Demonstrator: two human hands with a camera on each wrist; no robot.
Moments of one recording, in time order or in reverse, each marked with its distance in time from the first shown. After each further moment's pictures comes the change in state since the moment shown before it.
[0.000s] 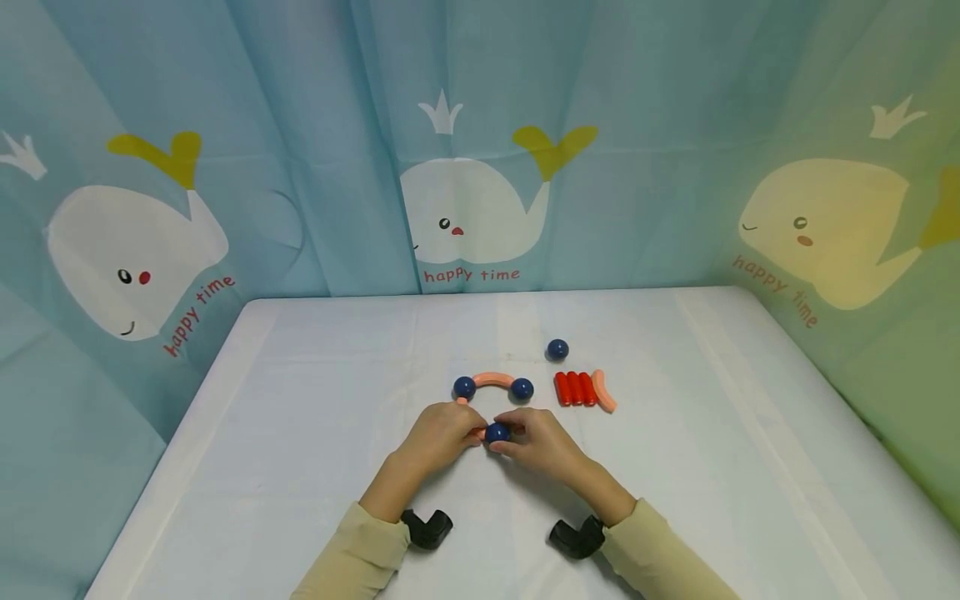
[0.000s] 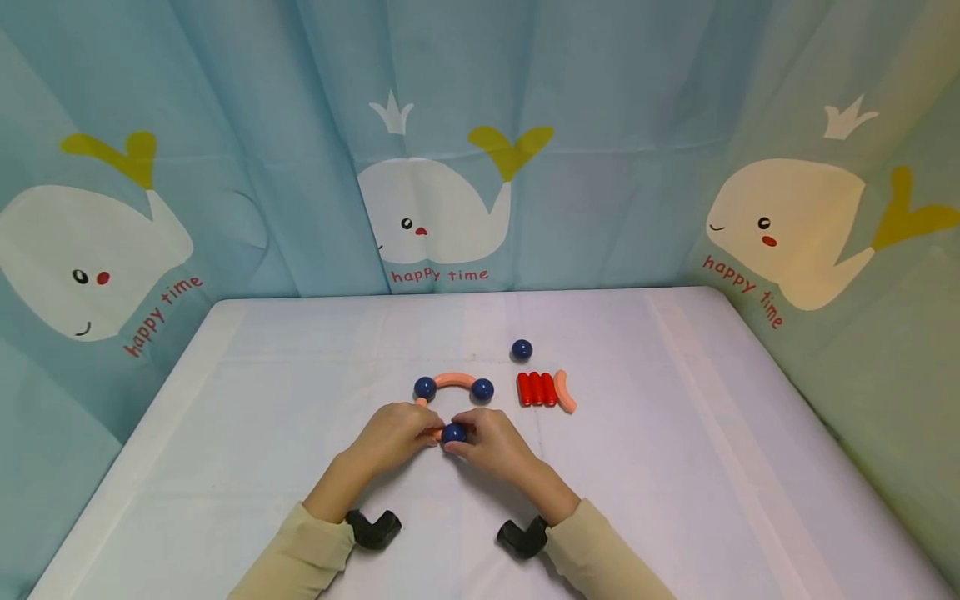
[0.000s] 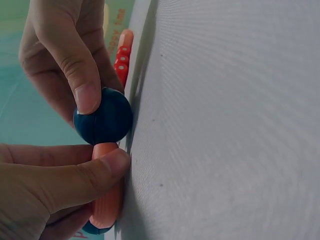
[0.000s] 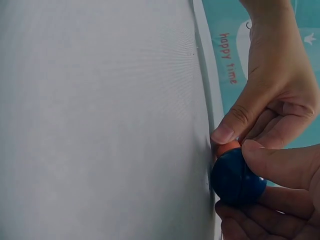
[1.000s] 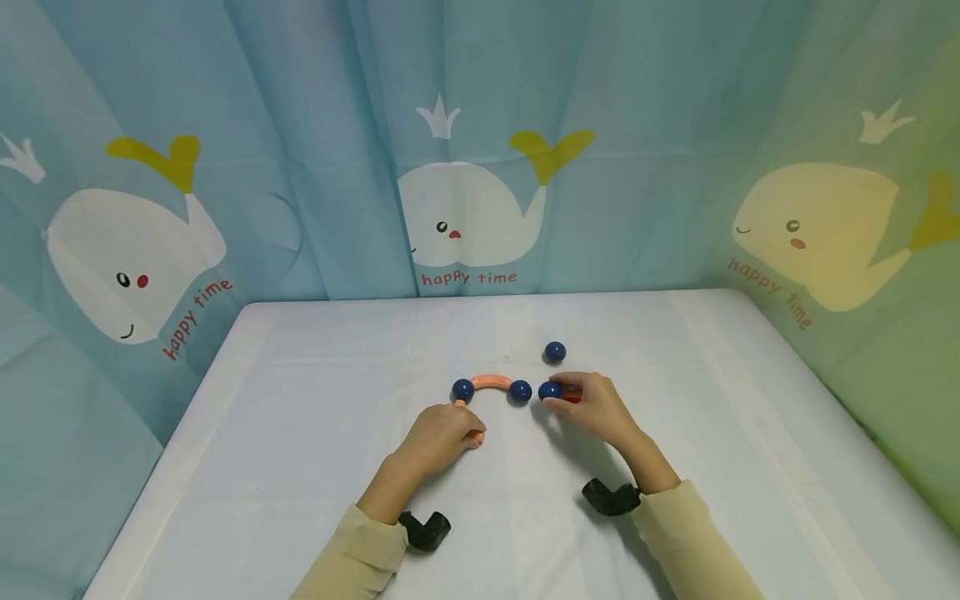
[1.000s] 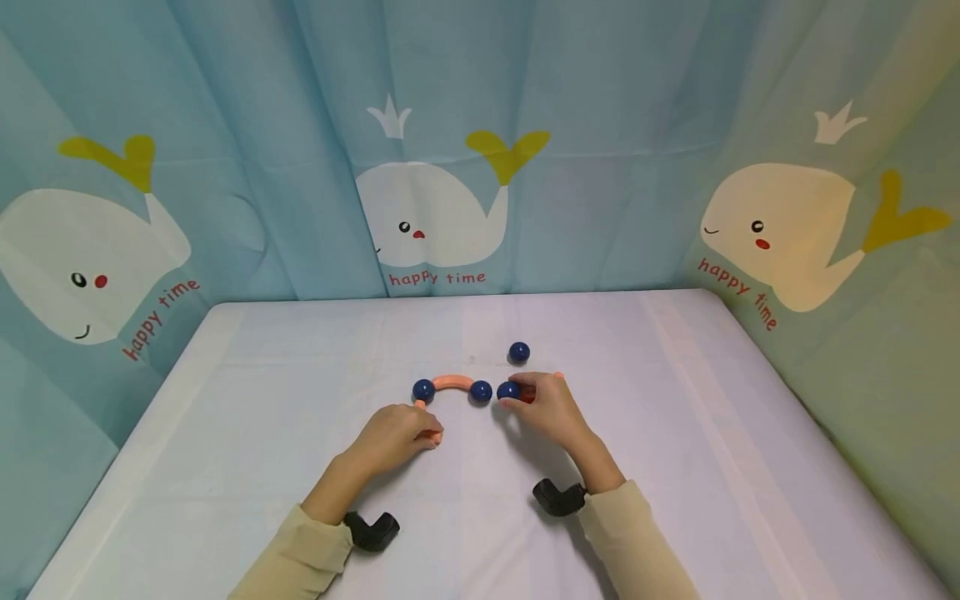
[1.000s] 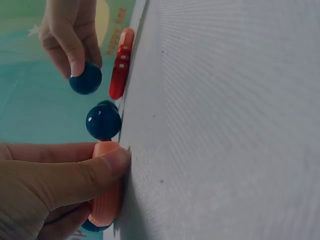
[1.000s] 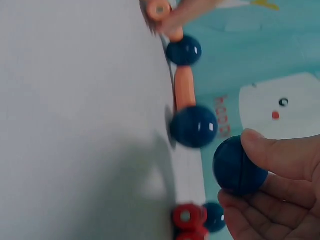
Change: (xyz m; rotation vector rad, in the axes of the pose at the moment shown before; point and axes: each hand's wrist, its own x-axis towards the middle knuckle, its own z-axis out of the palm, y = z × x) left_hand 0.000 0.000 -0.002 -0.047 -0.027 0.013; right_hand -0.004 0.033 -0.065 -0.022 0.186 0.207
